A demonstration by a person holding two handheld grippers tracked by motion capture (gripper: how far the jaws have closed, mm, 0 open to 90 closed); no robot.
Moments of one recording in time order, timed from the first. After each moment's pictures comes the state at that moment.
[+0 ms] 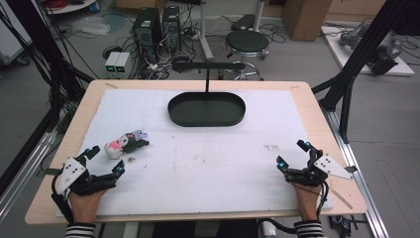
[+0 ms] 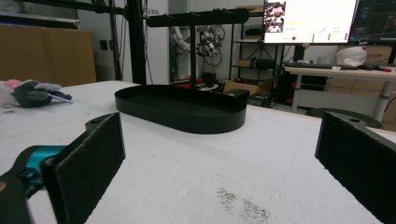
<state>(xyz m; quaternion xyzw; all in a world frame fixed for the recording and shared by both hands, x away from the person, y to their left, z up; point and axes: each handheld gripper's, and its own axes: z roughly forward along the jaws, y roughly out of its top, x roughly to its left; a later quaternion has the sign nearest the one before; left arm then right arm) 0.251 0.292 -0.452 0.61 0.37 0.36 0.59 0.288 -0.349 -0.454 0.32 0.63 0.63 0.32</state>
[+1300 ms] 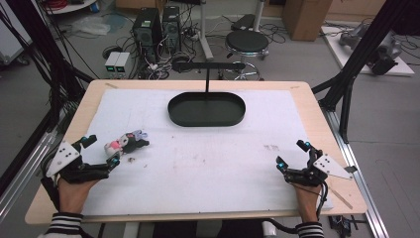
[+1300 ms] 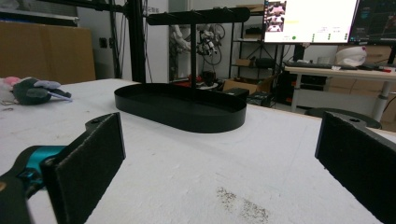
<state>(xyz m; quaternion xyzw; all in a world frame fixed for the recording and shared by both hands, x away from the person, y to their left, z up) 0.270 0.303 -0.401 0.67 0.35 0.33 0.57 0.288 -0.348 -0.454 0.32 0.63 0.63 0.32</state>
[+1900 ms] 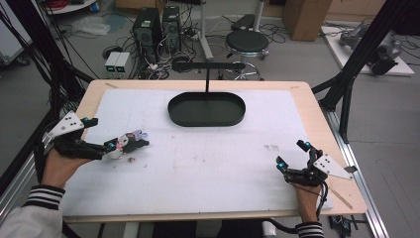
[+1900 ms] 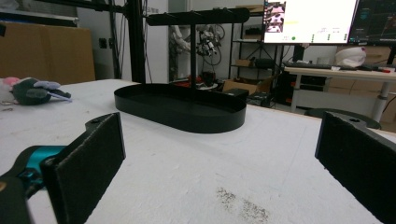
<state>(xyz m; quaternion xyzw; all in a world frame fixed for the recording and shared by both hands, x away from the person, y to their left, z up) 0.317 0.310 -0.352 0.77 0.33 0.26 0.48 0.288 -0.348 -0.454 0.32 0.63 0.63 0.32</state>
